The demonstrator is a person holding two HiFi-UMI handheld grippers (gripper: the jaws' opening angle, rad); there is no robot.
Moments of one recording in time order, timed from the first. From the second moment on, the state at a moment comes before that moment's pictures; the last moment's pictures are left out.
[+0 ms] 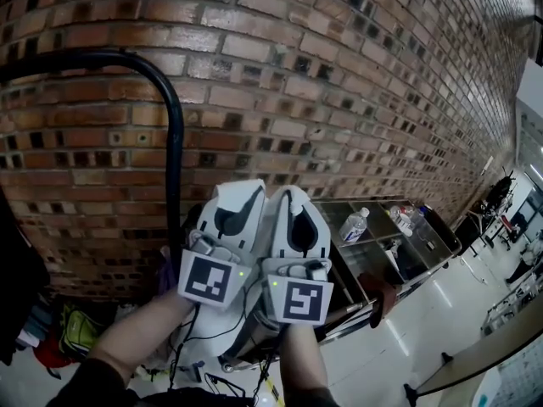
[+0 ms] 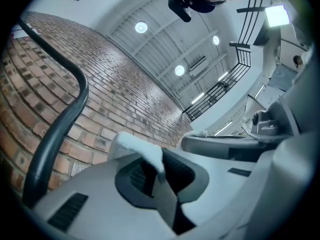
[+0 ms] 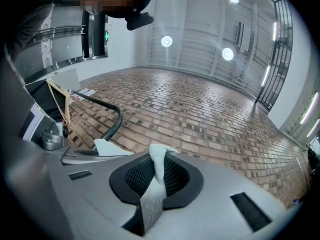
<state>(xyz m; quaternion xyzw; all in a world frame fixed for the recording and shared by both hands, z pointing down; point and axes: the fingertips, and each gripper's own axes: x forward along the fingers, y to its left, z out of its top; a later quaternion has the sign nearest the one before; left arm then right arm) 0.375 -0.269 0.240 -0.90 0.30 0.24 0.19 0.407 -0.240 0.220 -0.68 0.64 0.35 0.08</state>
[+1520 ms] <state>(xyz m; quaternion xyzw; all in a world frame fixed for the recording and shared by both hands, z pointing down) 0.433 -0.345 0.061 -0.87 0.34 0.25 0.27 0.459 -0.295 0.058 -0.63 0.64 0.42 0.10</state>
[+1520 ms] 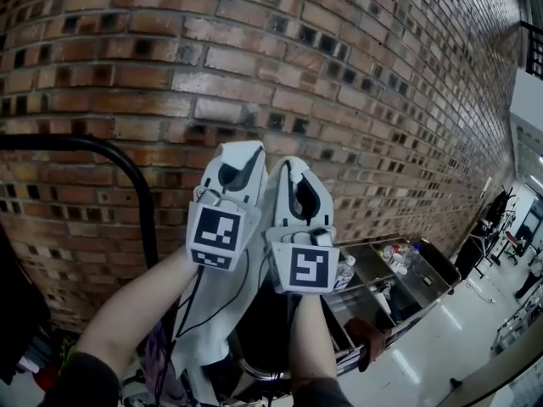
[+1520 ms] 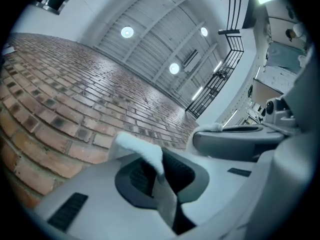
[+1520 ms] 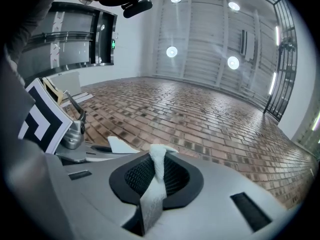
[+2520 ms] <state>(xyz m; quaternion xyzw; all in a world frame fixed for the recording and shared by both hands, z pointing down) 0.374 -0.386 -0.035 -0.85 0.40 0.19 0.30 0.425 -0.284 0.011 -0.60 0.64 0.47 0.16</state>
